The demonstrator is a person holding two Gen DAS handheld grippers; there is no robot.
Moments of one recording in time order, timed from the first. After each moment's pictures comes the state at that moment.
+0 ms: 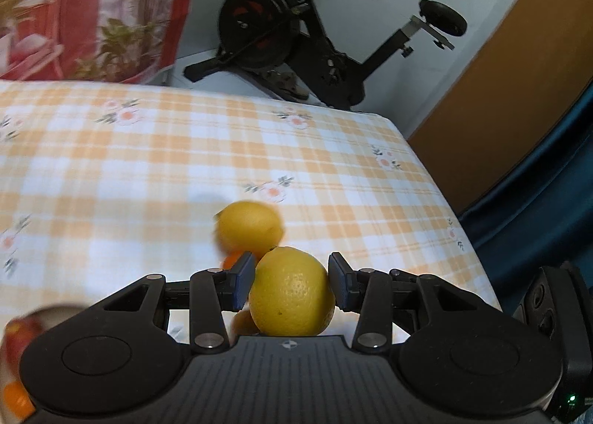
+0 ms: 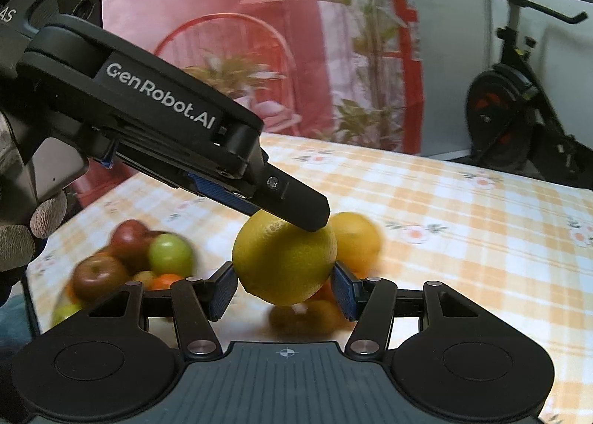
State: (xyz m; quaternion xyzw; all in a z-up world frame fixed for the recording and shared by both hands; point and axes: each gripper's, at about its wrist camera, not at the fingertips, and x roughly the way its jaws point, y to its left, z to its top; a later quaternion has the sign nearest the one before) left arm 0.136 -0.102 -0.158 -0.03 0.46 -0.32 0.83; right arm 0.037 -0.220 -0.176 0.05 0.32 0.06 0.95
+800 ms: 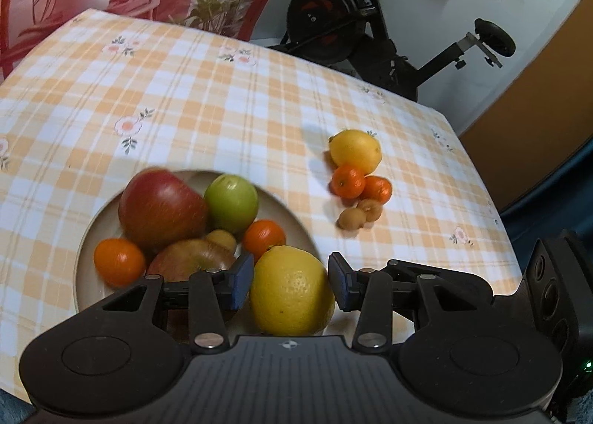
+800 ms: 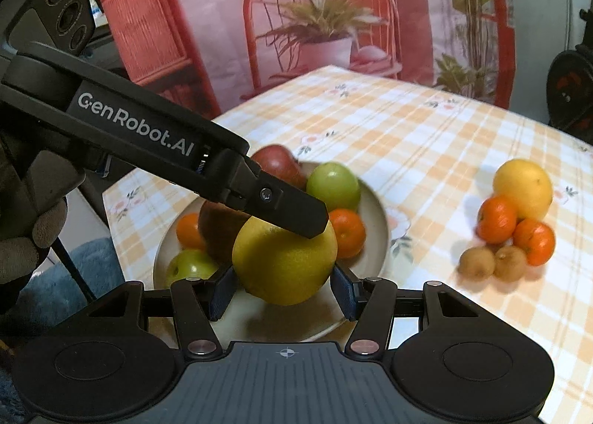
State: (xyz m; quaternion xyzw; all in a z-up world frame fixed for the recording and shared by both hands) left arm 0.086 0.005 -0.188 -0.07 0.48 -0.24 0.84; right arm 0.032 -0.107 -0.196 0.04 0.39 0.17 0.90
